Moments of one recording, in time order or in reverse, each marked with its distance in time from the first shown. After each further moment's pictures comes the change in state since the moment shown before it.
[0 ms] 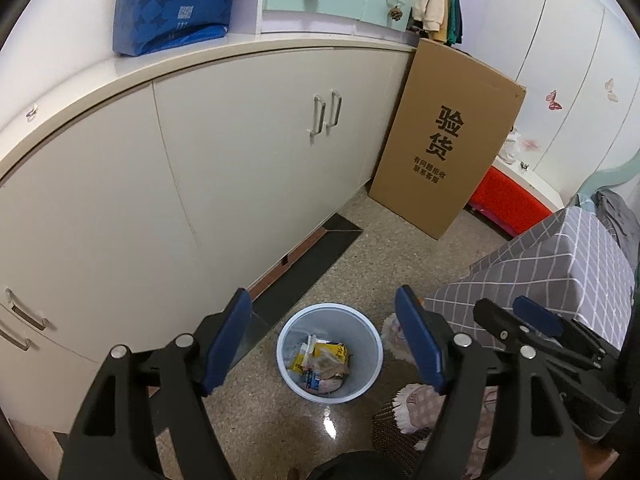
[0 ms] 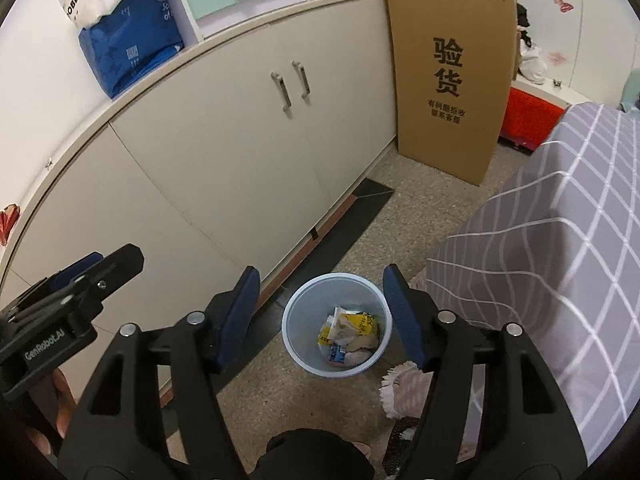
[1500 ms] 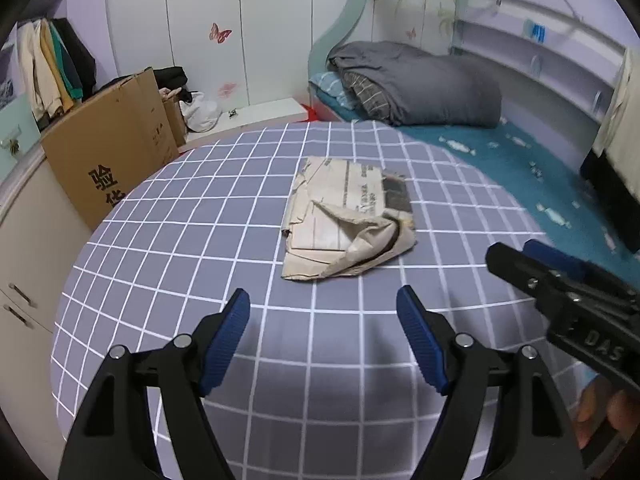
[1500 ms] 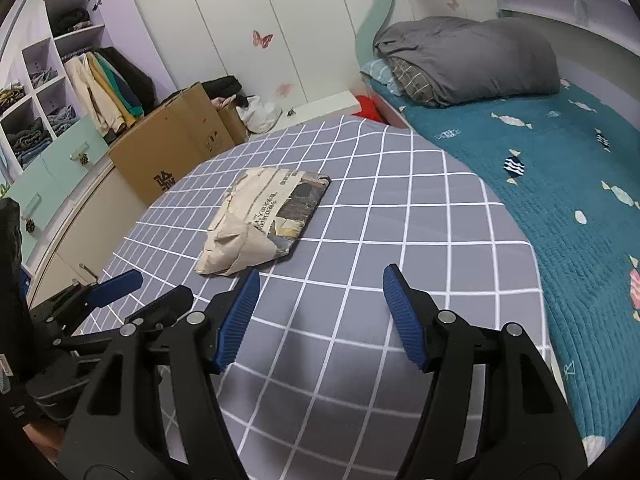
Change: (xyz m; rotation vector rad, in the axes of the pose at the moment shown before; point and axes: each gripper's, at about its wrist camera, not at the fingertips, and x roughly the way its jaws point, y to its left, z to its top) left arm -0.053 -0.521 -0.127 0.849 0.026 -0.515; right arm -0.289 -0.407 -0.137 0.623 -0.333 -0.432
